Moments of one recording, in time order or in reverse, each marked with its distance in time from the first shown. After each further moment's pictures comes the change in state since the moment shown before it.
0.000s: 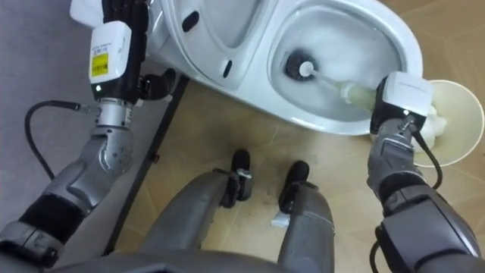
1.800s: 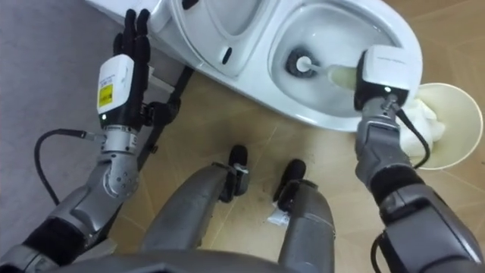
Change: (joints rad) left arm 0.120 -0.004 -0.042 0.001 -0.112 -0.029 0.046; right arm 0.088 -0.015 0.088 -0.405 -0.190 0.125 0.101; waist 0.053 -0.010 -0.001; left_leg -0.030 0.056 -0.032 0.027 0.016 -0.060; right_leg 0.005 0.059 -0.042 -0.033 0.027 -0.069
